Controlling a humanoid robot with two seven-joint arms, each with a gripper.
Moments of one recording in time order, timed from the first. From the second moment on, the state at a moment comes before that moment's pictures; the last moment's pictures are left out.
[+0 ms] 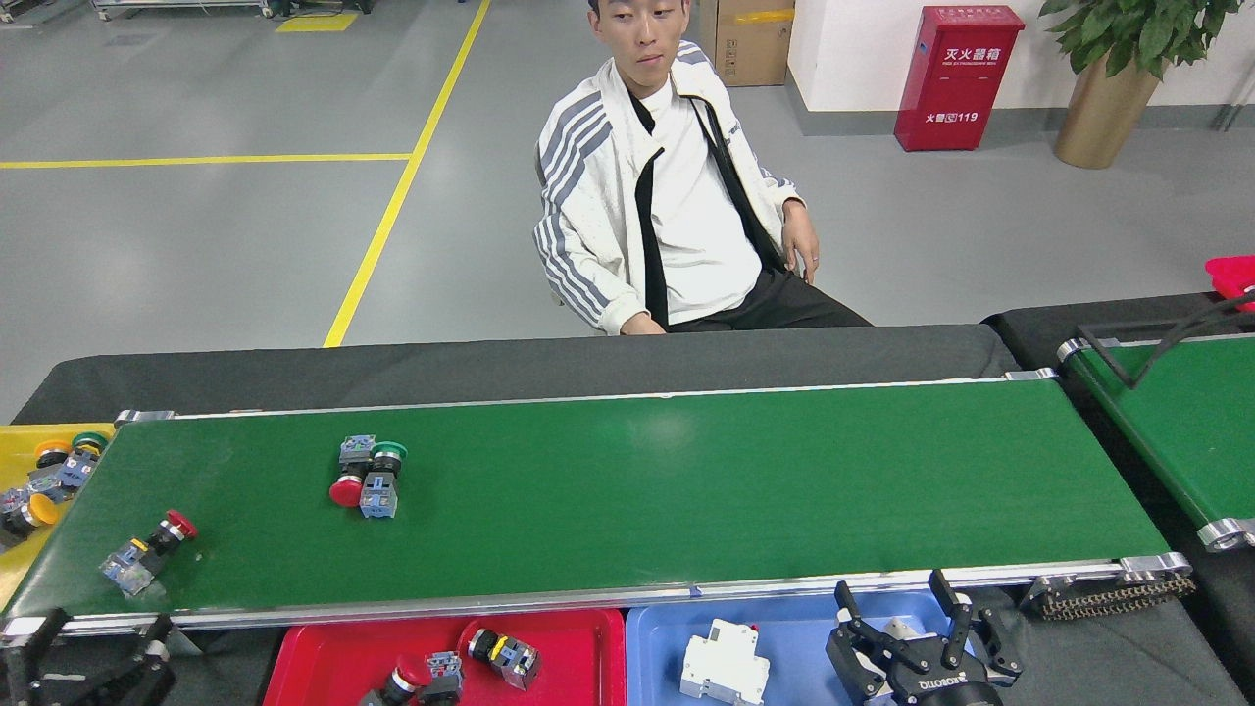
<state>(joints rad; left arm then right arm) 0.04 0.39 0.51 -1.16 -1.49 -0.59 0.13 0.22 0.08 -0.06 -1.75 1.43 -0.20 0.09</state>
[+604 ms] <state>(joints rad) -0.35 0.53 0.27 -0.59 -1.50 -0.50 0.19 0.22 0.08 -0.06 -1.75 1.43 -0.20 0.09</state>
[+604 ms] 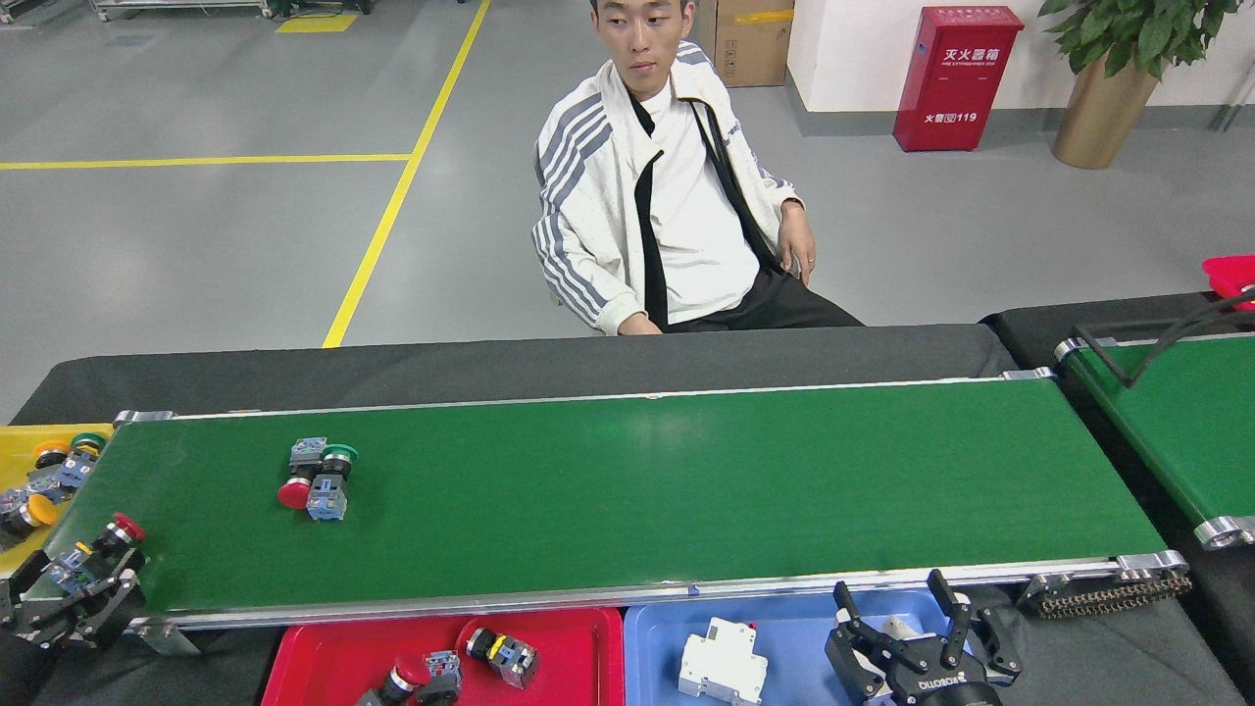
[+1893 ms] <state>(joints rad) 0.45 0.29 0.14 -1.74 -1.31 -0.74 0.17 0.22 0.06 -0.15 -1.75 1.43 -0.20 0.09</state>
